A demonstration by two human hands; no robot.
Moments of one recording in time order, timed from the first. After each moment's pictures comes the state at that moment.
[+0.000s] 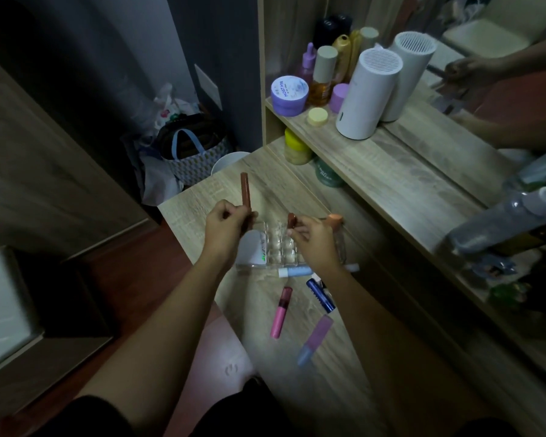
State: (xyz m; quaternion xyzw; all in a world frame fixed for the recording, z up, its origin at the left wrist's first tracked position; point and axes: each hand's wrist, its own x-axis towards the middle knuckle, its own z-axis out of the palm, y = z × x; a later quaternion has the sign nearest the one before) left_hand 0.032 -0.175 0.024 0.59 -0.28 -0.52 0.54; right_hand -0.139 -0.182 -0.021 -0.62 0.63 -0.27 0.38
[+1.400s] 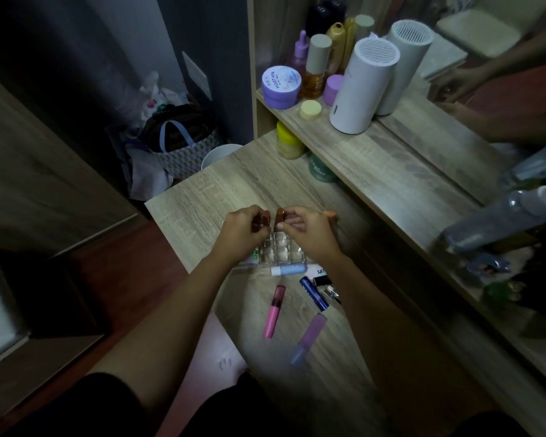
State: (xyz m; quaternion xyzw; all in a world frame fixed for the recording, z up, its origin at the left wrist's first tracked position) left_hand 0.017 -0.190 -0.011 0.64 -0.68 -0.27 0.22; right_hand -0.148 -0.197 -0.012 -0.63 0.58 -0.27 0.43
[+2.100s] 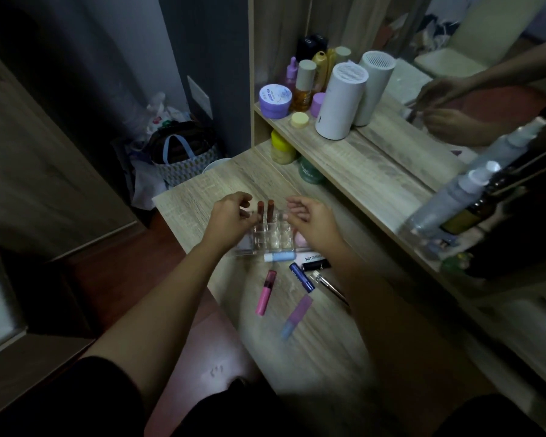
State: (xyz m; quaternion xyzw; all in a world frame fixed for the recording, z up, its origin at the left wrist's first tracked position) left_hand 0.019 -0.156 0.036 0.66 -0.64 -0.28 0.29; right_hand -0.170 -0.164 0.027 -0.66 0.57 -0.31 0.38
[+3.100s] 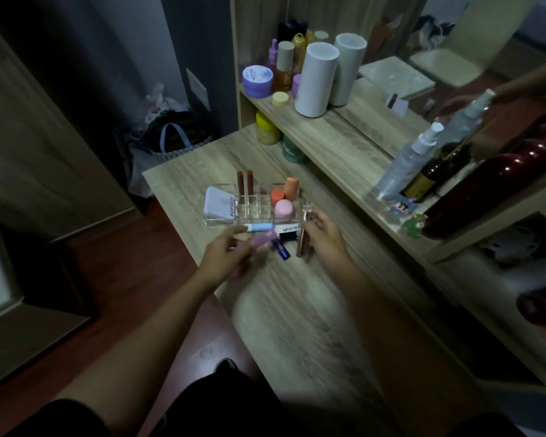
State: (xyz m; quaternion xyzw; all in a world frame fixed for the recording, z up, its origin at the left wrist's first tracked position) left_hand -0.024 -0.032 0.002 0.66 -0.50 -0.46 0.33; right_hand -0.233 -0.069 0.014 -0.46 0.59 -0.38 0.54
